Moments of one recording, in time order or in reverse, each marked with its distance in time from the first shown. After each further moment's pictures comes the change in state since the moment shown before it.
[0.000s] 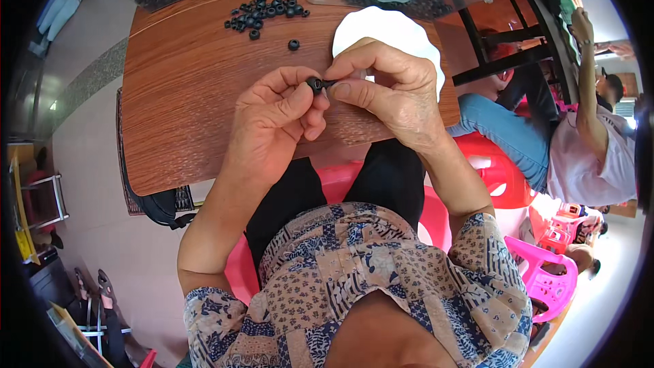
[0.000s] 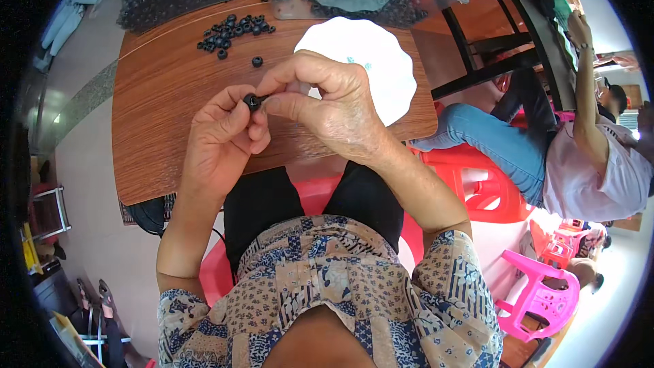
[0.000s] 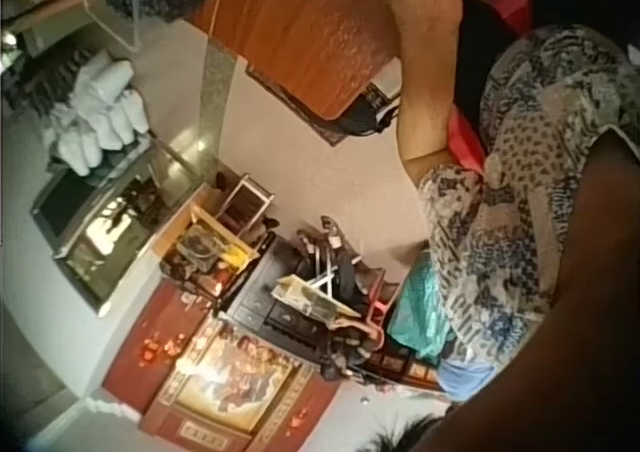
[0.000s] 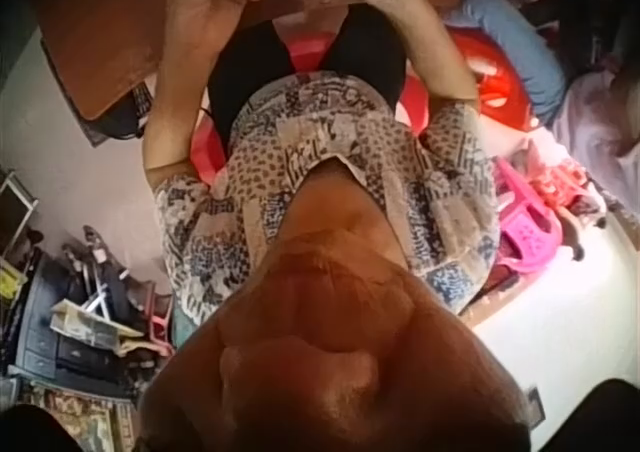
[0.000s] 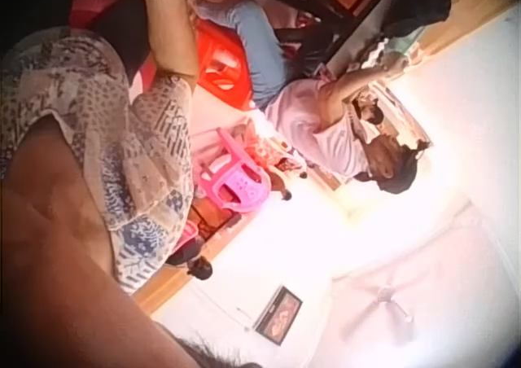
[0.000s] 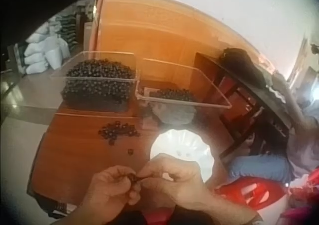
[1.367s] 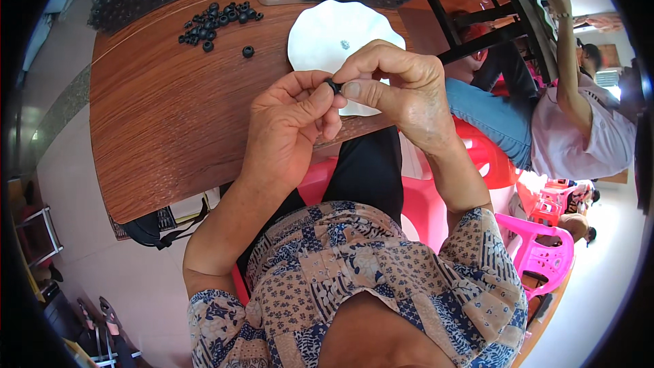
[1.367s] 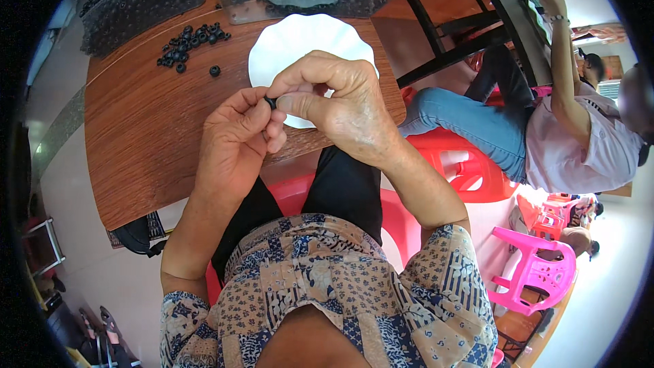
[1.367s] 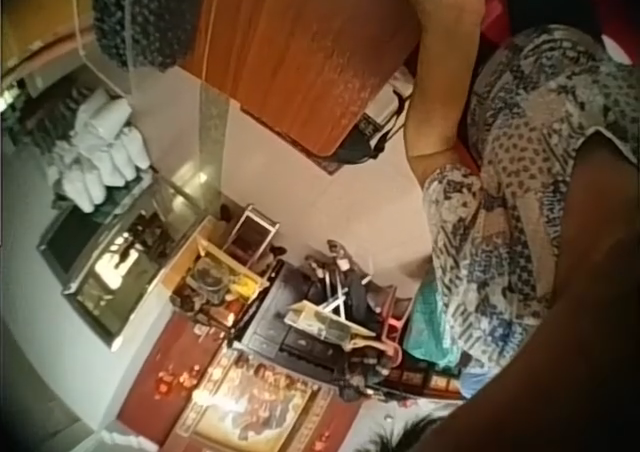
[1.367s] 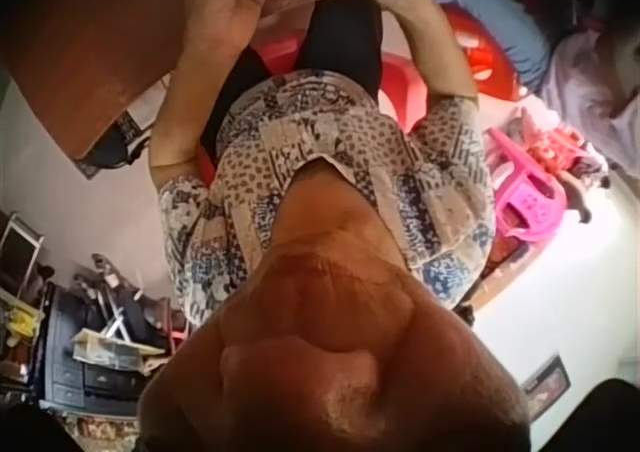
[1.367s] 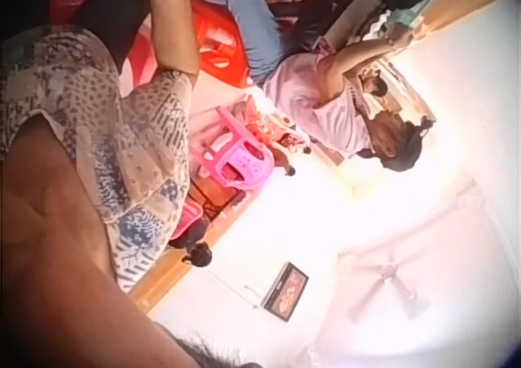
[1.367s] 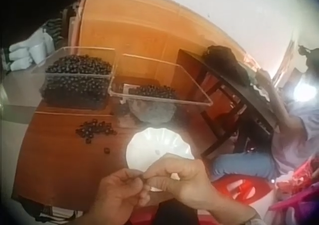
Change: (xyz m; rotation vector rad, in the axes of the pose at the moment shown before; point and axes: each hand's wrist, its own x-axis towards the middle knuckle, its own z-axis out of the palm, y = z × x) left_hand 0.026 -0.047 0.028 -0.060 0.028 -0.095; right_hand -0.022 -0.011 -0.043 -0.128 0.072 0.166
